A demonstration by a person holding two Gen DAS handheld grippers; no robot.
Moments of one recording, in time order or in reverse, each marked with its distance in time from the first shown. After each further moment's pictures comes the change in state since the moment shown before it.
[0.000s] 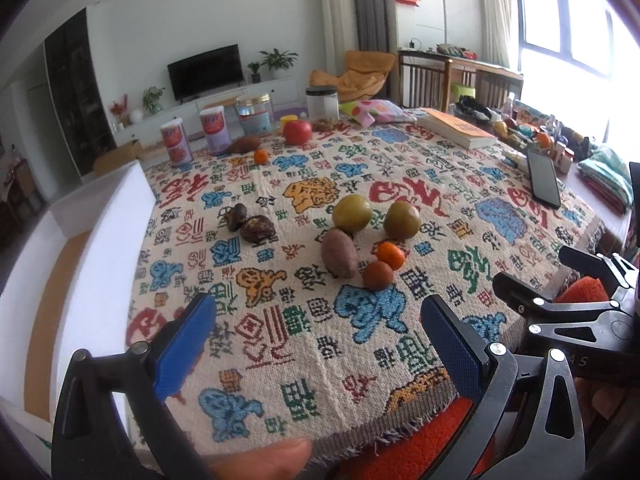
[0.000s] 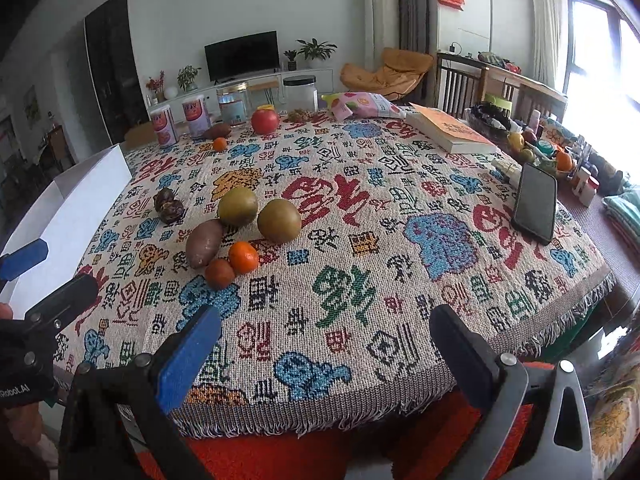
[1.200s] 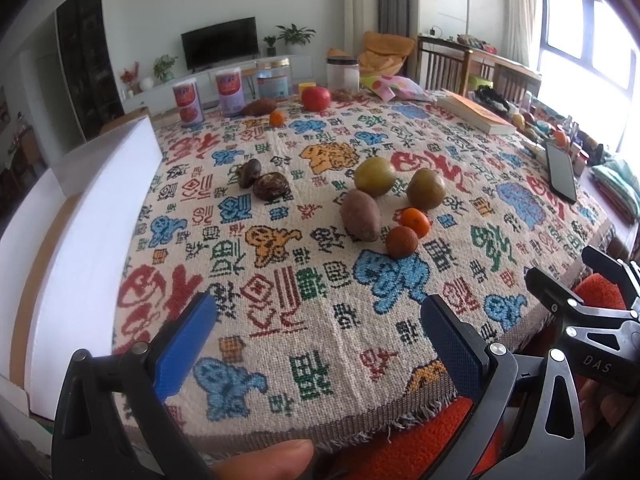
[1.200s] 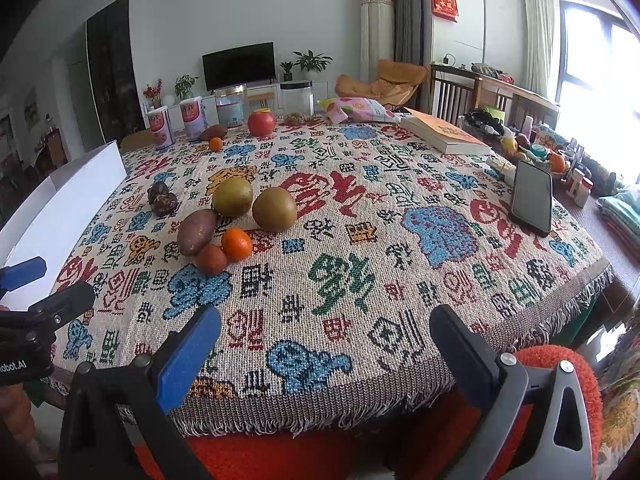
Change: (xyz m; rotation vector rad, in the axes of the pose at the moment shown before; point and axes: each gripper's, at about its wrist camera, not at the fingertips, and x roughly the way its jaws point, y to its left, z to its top) left arm 0.020 0.018 -0.020 -0.077 0.078 0.022; right arm 0.005 -0.001 -0.023 -0.034 -0.043 -0.022
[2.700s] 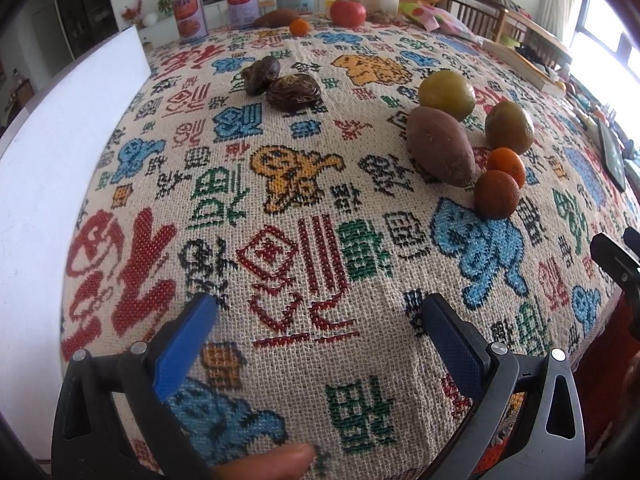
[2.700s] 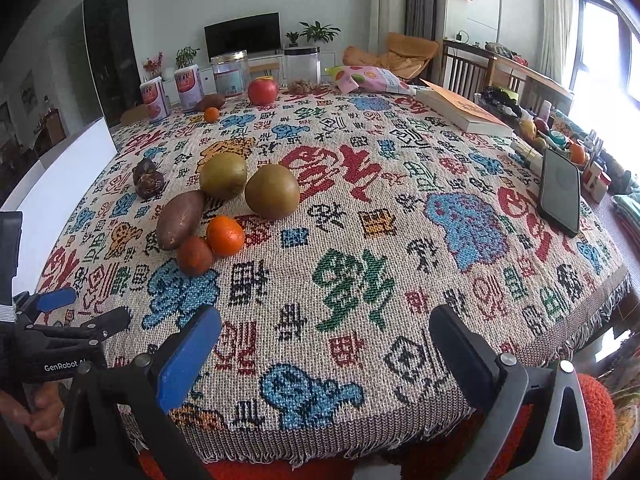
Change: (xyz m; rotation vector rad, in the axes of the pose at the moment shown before) left arm 0.102 0.029 -0.012 -0.078 0.237 0.038; right arm 0.057 0.003 0.016 -0.017 0.122 0.009
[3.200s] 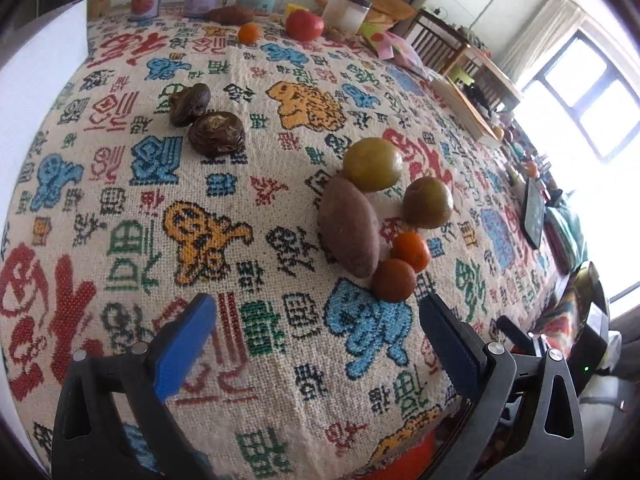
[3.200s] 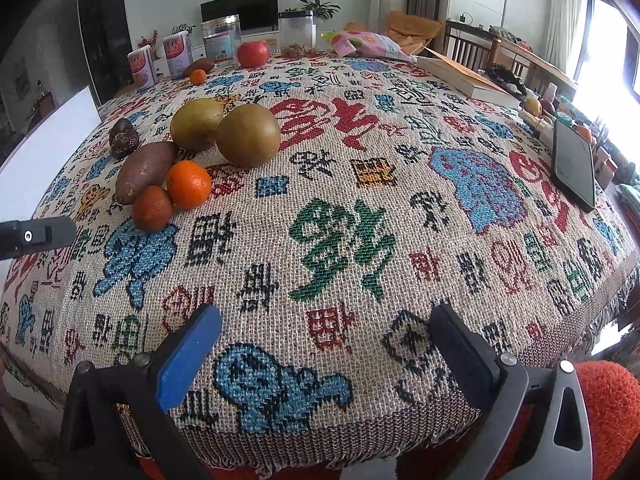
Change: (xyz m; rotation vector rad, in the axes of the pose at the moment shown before) left arm -0.004 0.002 0.068 -0.144 0.064 -0.424; right arm 0.032 -0.008 -0.024 -0.021 0.080 -0.012
